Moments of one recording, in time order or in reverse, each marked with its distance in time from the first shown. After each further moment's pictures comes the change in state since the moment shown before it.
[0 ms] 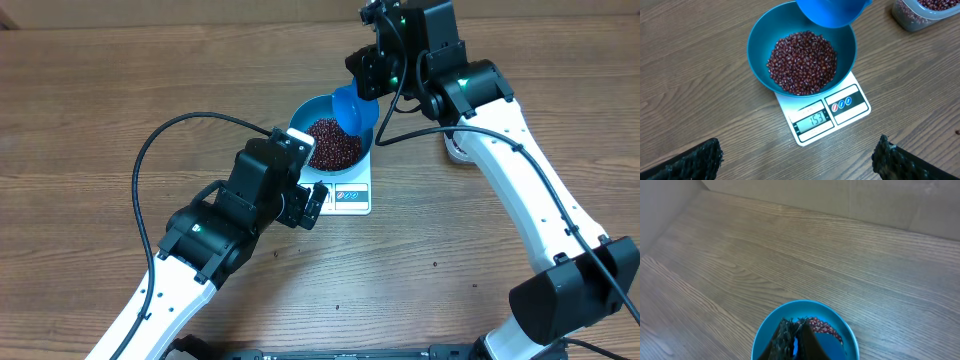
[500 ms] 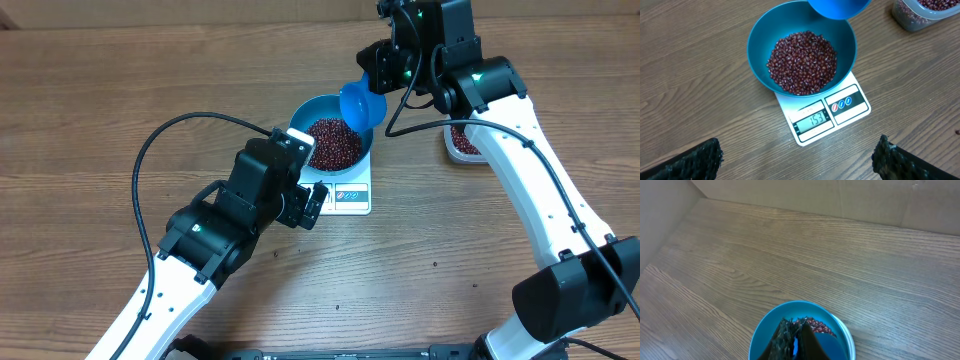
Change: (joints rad) left arm 0.000 0.000 0.000 0.000 0.000 0.000; right arm -0.048 0.000 0.000 -0.001 -0.036 0.020
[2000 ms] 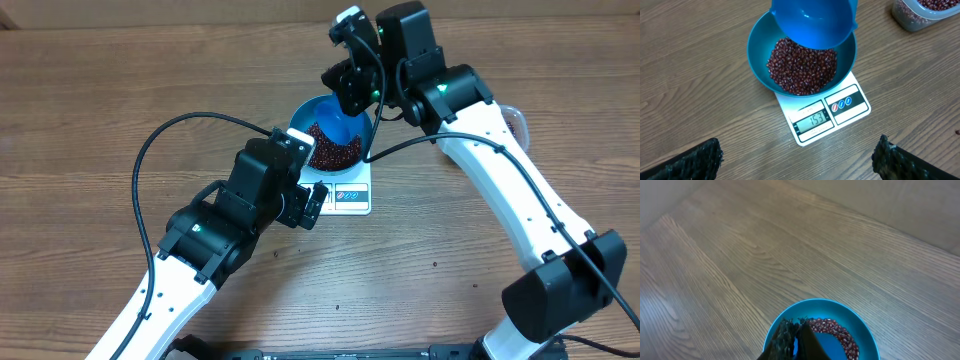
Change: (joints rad) left arm 0.000 0.000 0.000 0.000 0.000 0.000; right arm 0.114 0.027 0.000 -0.002 -0.034 -0.210
